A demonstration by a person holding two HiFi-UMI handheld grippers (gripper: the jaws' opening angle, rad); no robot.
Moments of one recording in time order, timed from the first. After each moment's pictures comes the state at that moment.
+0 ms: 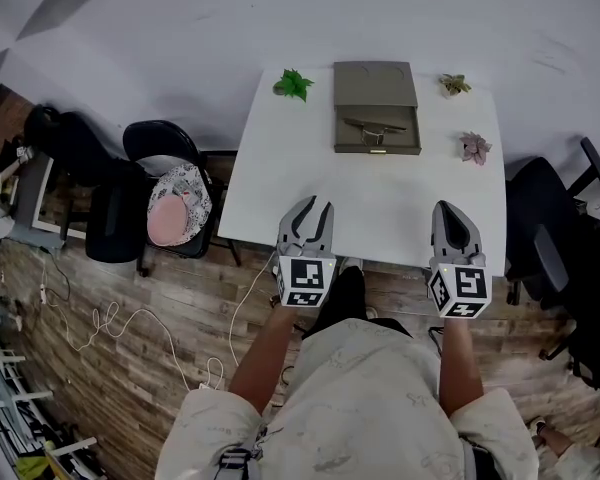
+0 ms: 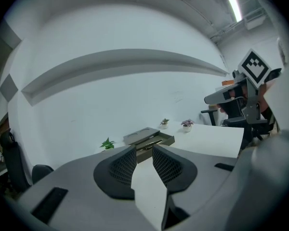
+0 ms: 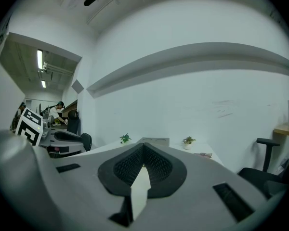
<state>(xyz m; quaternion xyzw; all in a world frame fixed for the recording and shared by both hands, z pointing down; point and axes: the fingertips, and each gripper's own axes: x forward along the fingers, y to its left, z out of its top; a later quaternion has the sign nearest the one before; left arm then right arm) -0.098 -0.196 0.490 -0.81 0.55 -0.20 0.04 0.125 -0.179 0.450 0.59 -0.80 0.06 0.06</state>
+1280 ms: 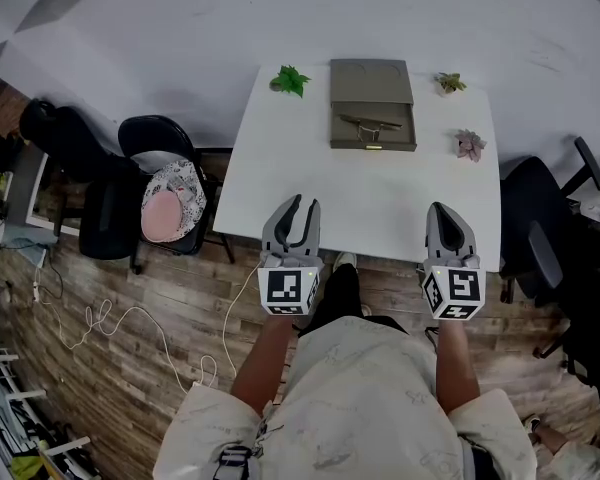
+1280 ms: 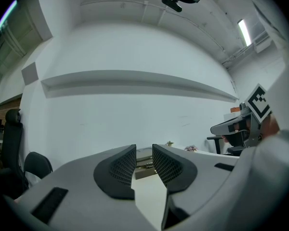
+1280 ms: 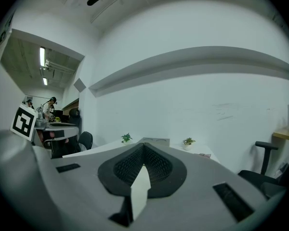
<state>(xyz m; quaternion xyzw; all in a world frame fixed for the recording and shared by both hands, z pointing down) -0.113 -0.172 0.443 -0.82 0.58 -0.05 0.03 0.120 -0.164 0.449 0.59 -0.80 0.05 0.06</state>
